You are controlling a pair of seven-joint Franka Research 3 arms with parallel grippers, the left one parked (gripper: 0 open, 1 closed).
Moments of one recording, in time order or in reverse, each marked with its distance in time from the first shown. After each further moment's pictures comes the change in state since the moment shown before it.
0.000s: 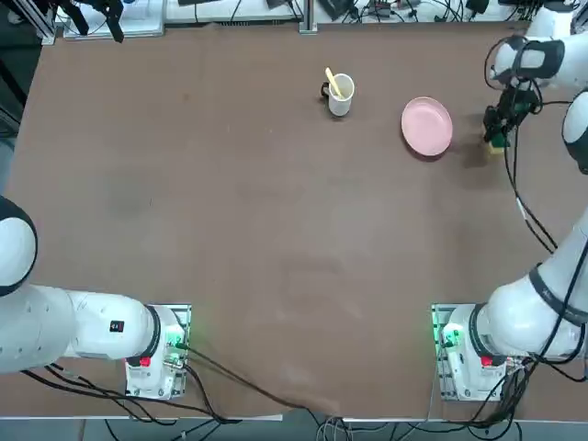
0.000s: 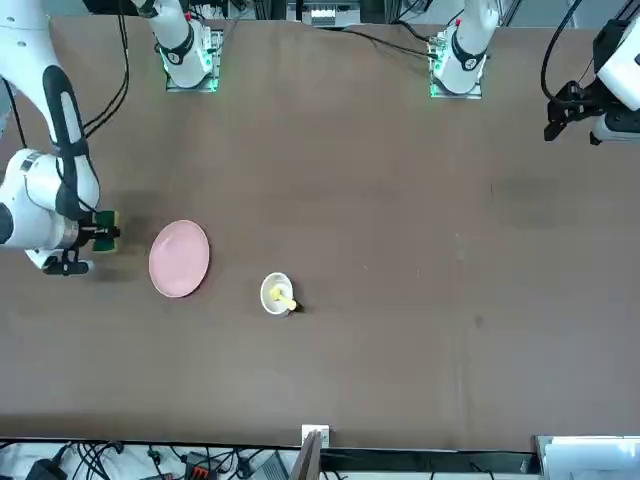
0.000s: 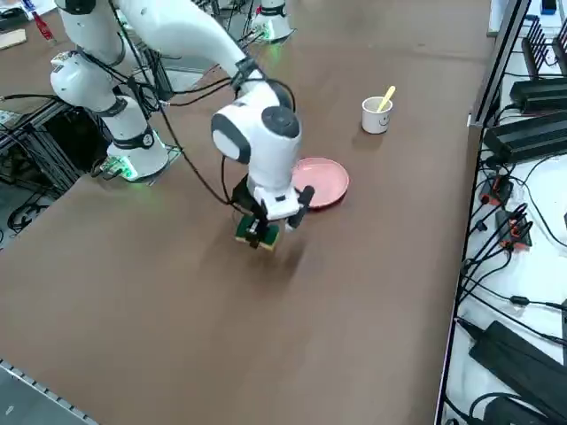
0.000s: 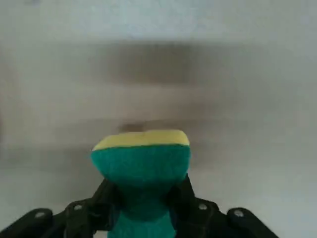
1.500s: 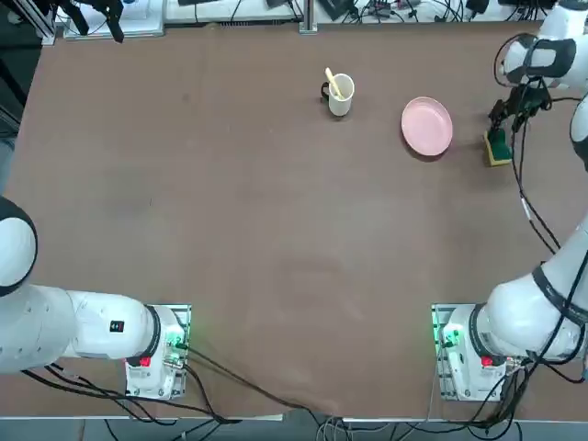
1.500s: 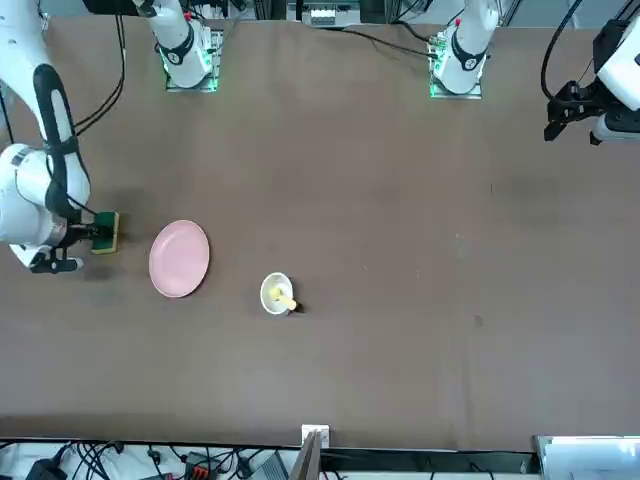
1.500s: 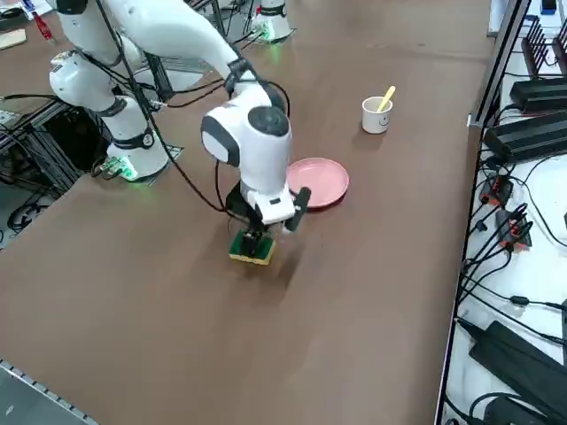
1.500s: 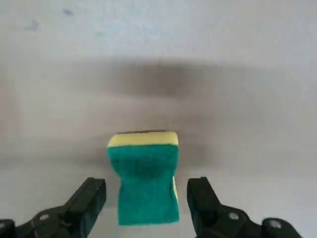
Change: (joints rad) arm -0.032 -0.048 0.013 0.036 -0.003 -0.004 -0.045
